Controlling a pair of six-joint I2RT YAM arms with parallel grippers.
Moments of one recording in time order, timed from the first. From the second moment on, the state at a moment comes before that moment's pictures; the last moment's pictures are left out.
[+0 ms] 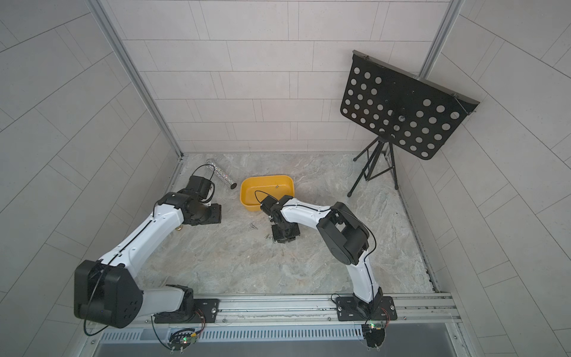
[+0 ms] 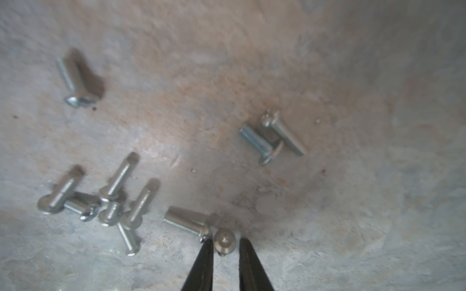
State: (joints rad) left arm -0.19 1.32 1.04 -0.92 -0.05 -0.28; right arm 0.78 2.03 1.44 -0.98 -0.03 0.61
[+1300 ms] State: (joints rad) left arm -0.19 1.32 1.04 -0.92 -0.05 -0.28; right arm 0.75 1.86 1.74 -1.09 0.04 0.46
